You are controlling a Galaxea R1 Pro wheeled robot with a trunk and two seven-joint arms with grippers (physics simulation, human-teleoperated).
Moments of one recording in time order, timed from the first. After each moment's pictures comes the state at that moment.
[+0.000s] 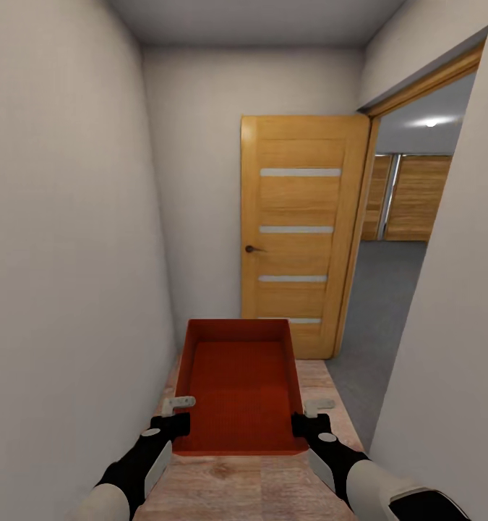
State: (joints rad) left arm -0.57 -0.08 -0.01 -0.45 0.07 0.11 0.11; right arm -0.73 0.10 0.17 -0.06 -0.10 -0.18 -0.14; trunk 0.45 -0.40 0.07
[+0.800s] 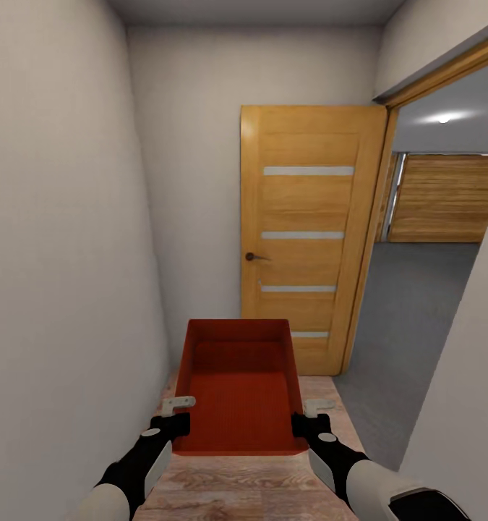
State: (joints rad) left arm -0.57 -0.08 -0.01 -0.45 0.07 0.11 0.11; right arm -0.73 0.10 0.16 -0.05 -0.10 -0.18 -0.14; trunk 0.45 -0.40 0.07
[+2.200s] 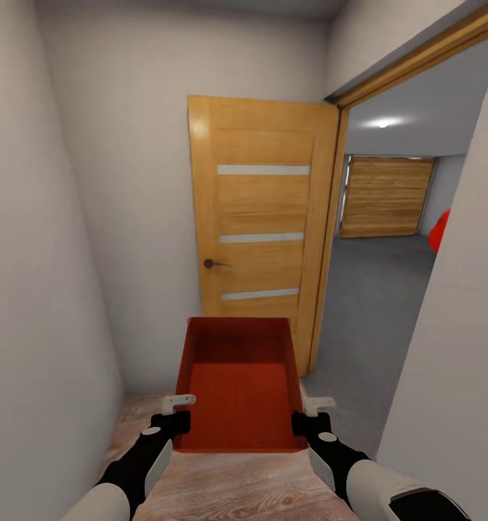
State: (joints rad) left arm -0.57 -0.09 -0.01 -0.47 0.07 0.10 0.12; right arm -0.73 0.10 0.15 -0.06 -0.09 -0.19 -0.14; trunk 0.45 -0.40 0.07
